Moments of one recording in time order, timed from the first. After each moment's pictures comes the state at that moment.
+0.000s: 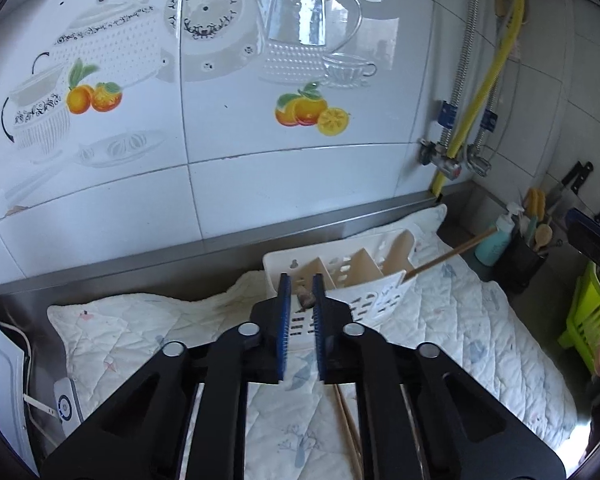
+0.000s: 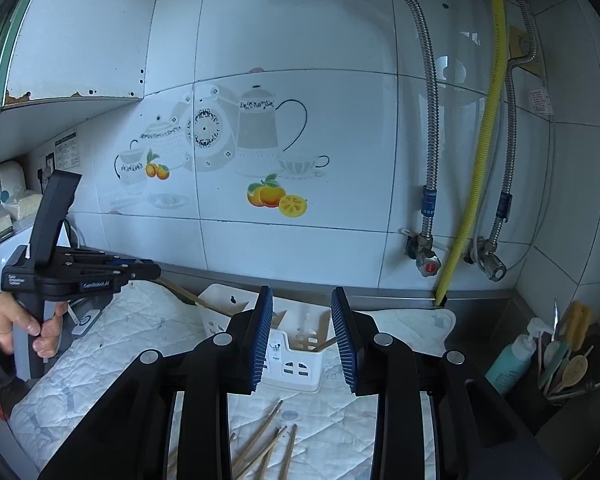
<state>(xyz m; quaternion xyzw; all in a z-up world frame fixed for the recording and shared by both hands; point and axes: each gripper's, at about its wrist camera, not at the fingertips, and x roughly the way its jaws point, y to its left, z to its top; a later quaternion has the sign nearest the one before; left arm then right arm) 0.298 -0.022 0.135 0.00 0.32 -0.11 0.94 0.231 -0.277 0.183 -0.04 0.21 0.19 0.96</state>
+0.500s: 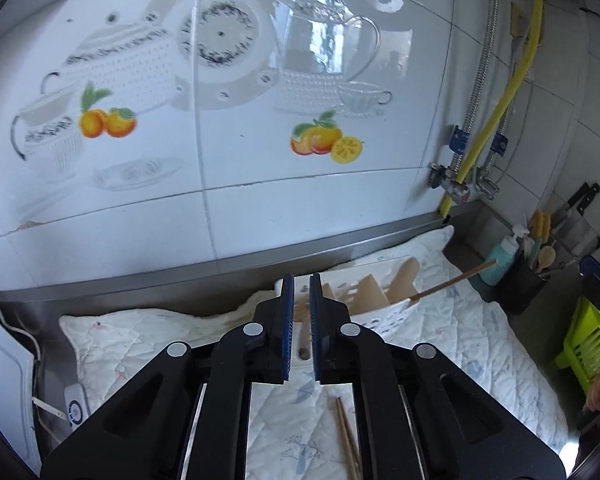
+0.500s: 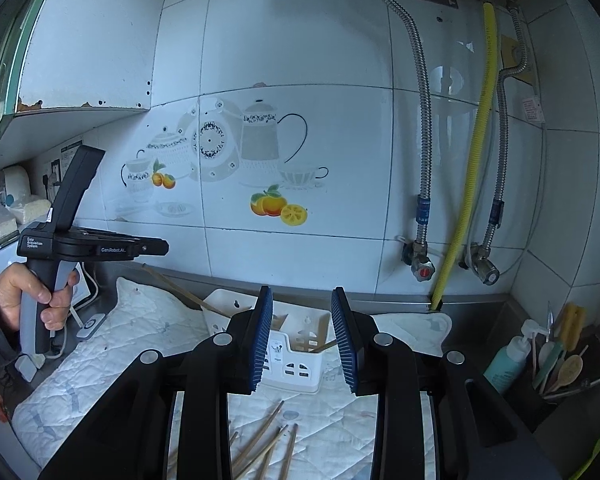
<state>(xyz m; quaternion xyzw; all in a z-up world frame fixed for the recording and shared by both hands) 0.302 -0.012 0.160 -0.02 0.31 -0.09 0.95 0.215 -0.285 0.190 -0.03 0.19 0.19 0.96</state>
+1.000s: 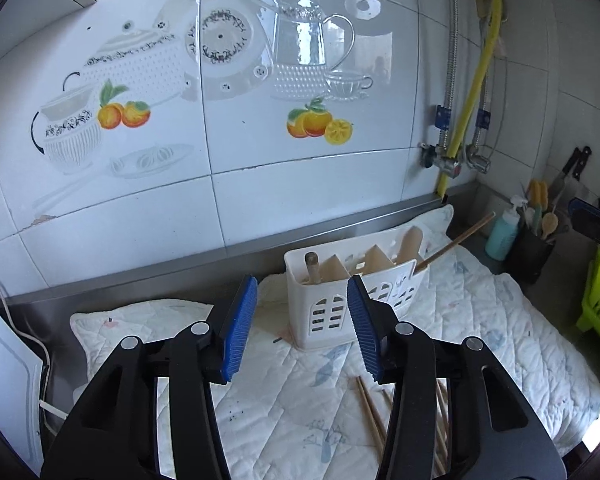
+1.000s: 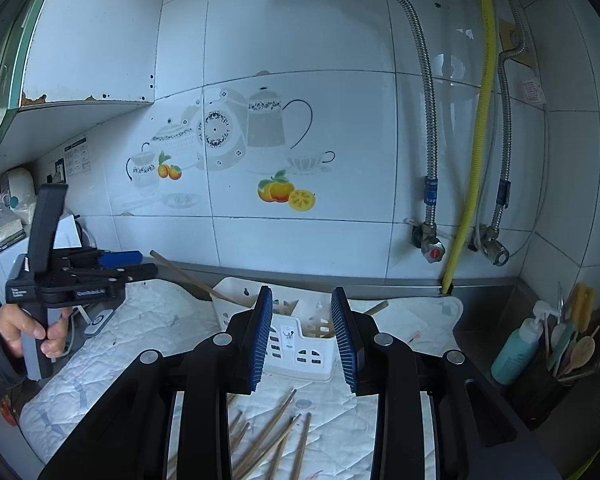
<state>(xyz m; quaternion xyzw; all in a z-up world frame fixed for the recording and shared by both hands) 0.263 -0.011 0.129 0.03 0.27 -0.10 0.96 0.209 -0.280 0.174 -0.02 0.20 0.20 0.96</state>
